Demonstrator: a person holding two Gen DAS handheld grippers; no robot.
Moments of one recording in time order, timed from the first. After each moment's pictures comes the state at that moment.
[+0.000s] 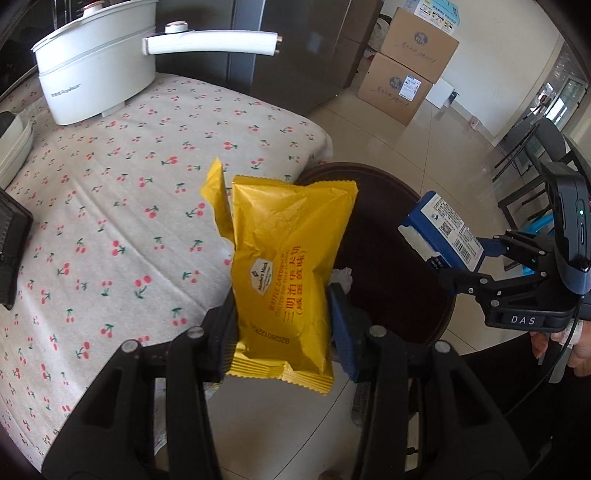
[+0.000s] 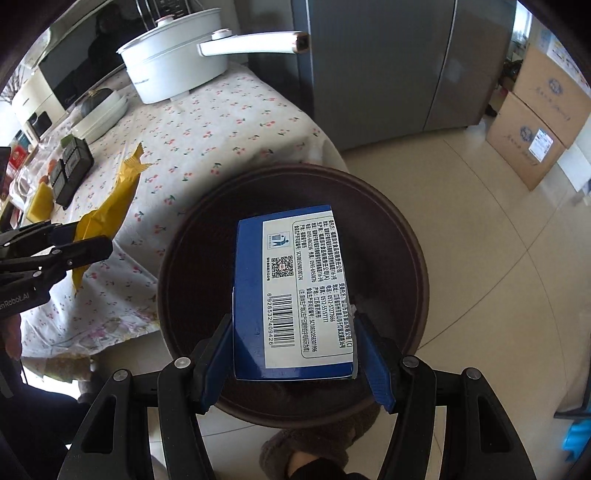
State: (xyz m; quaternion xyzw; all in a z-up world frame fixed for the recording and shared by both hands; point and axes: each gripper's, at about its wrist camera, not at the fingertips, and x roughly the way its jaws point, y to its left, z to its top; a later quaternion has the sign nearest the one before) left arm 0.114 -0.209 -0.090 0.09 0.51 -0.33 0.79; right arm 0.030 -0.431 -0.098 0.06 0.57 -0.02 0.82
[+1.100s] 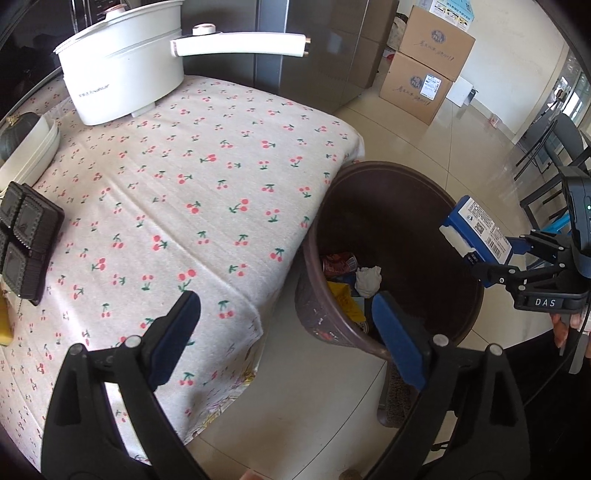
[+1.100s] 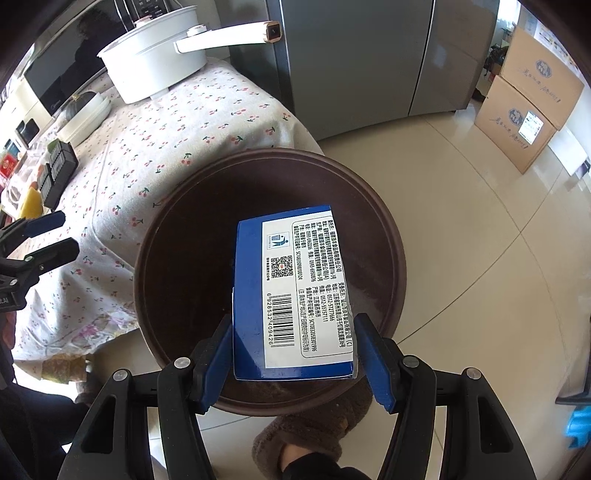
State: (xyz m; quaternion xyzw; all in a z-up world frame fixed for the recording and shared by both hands) left arm 0.115 -0.178 -0.083 0.10 0.50 -0.28 0.81; right arm 0.029 -0.437 -0.105 0.07 0.58 -0.03 0.81
